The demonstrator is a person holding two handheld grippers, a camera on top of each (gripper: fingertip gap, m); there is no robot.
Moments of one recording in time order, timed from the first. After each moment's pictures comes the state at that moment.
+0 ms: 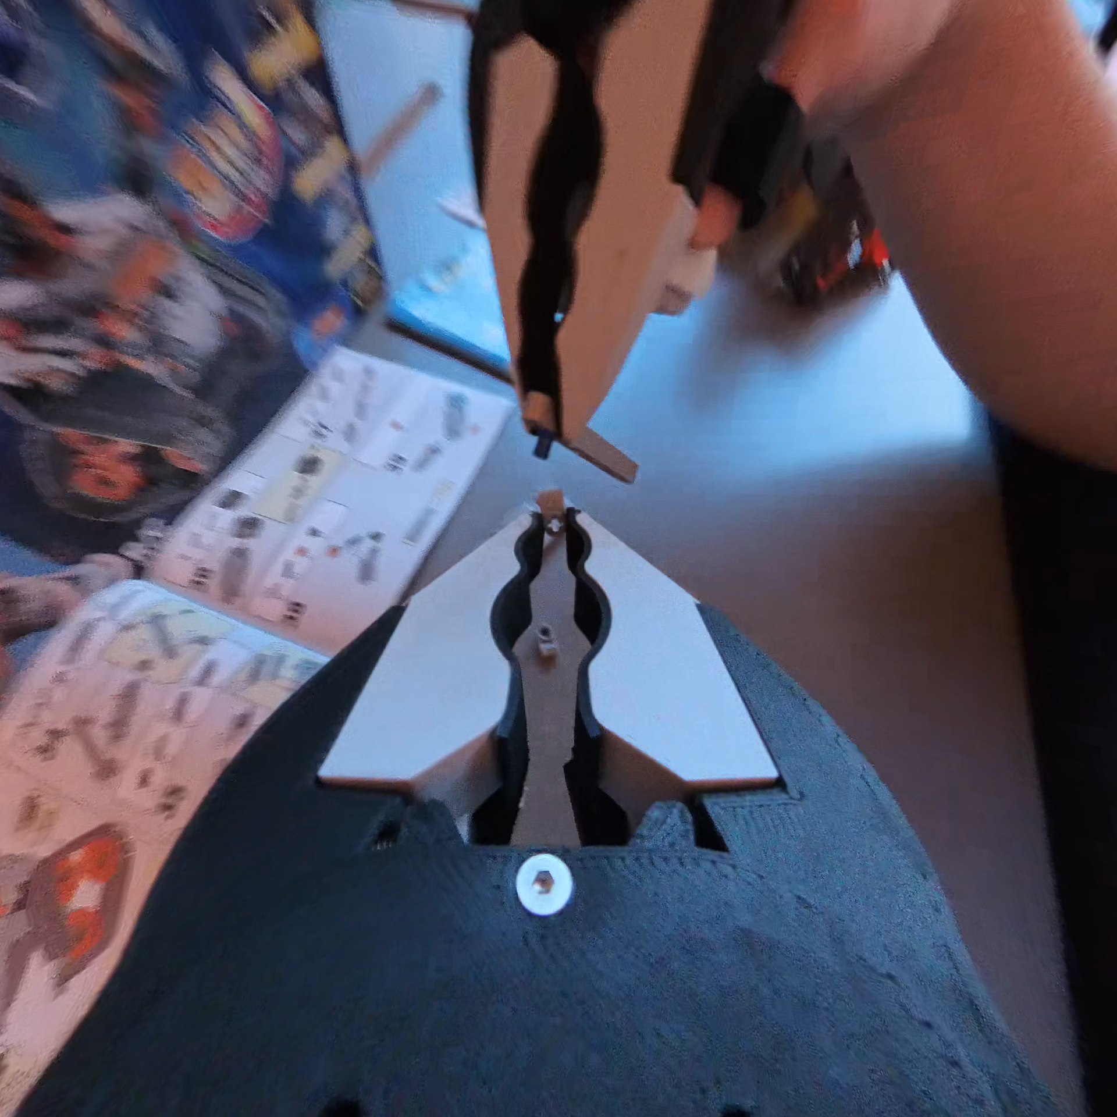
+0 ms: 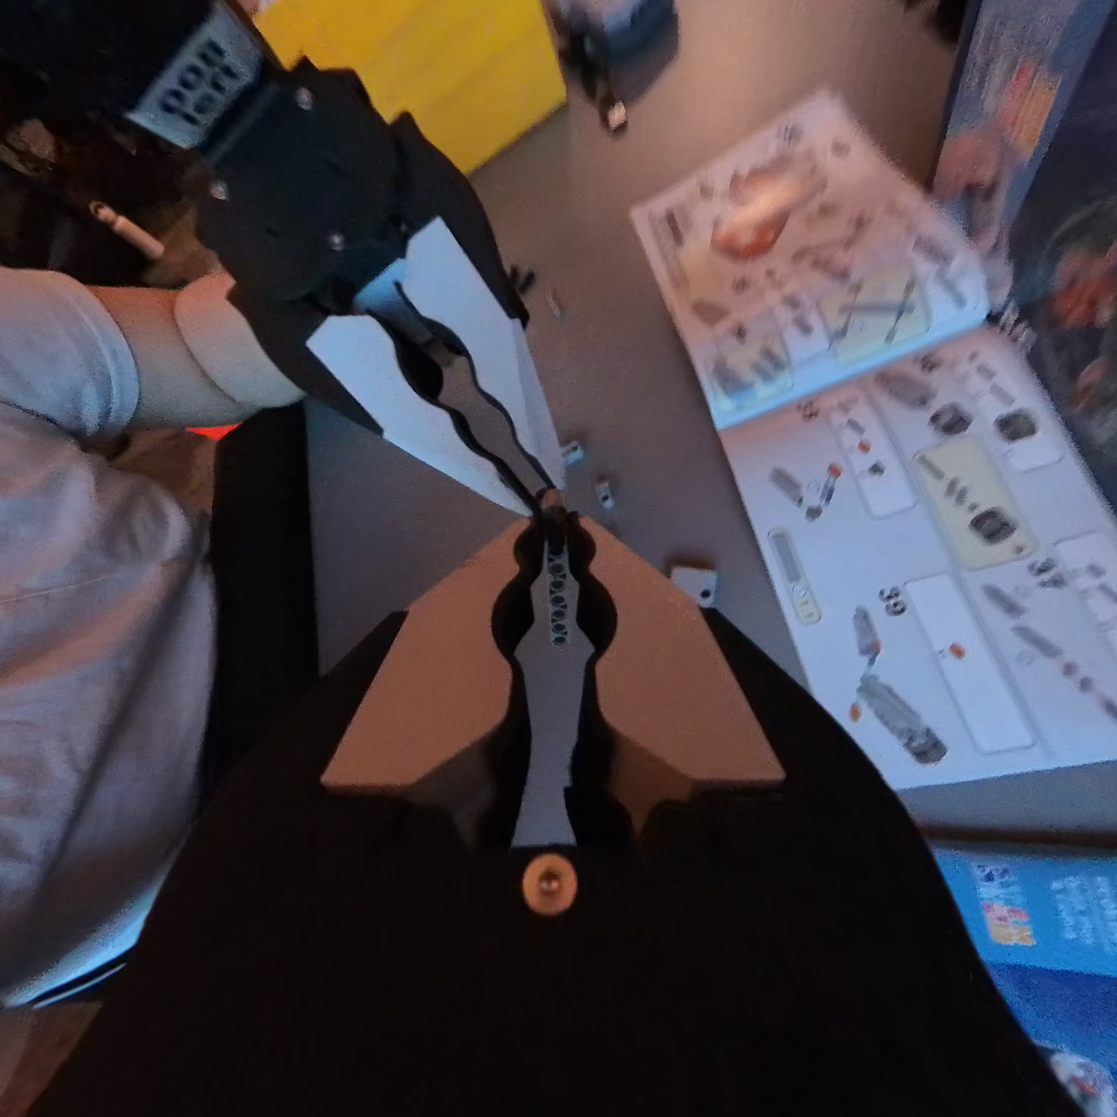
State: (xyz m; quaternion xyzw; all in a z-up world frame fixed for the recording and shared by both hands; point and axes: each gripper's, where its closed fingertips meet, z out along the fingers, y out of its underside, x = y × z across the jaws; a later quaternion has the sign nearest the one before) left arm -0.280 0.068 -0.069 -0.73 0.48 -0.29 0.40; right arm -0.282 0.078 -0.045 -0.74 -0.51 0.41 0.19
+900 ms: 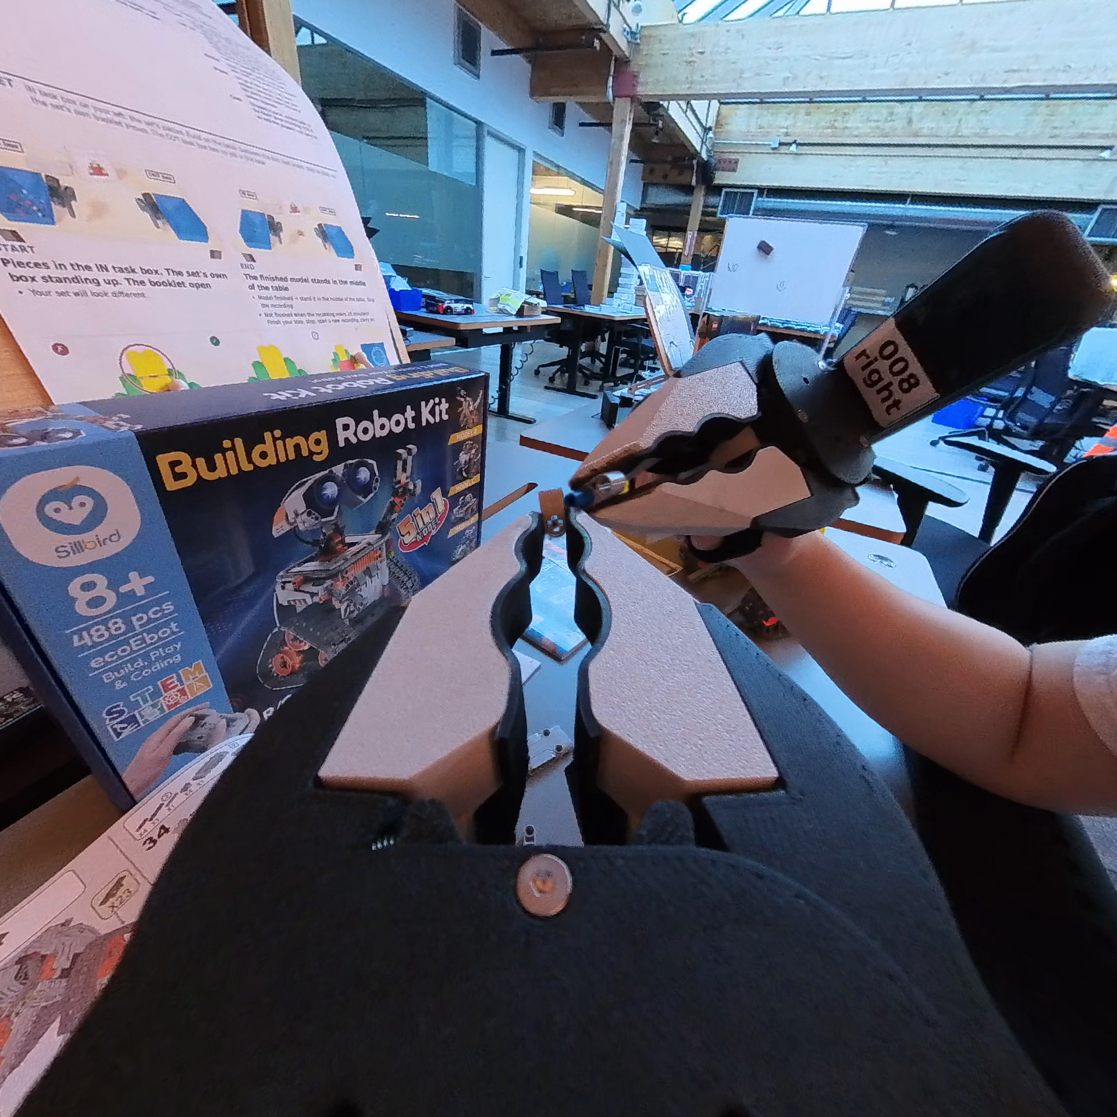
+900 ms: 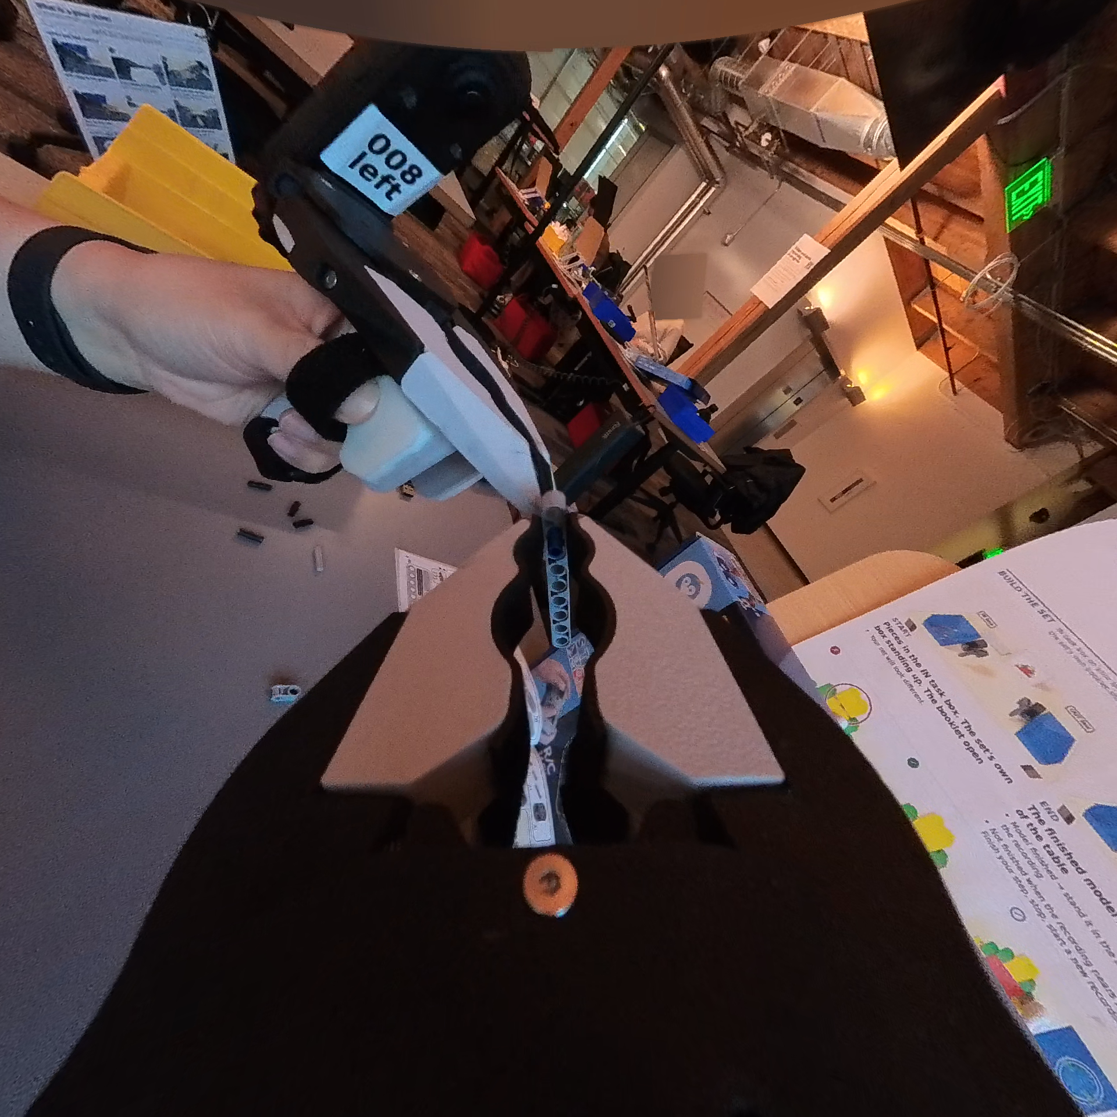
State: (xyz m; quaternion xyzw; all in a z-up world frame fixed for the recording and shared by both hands) left arm -0.315 0.061 0.075 -0.62 0.30 -0.38 0.61; right arm -0.324 0.054 0.082 -0.40 -0.61 0.17 0.66
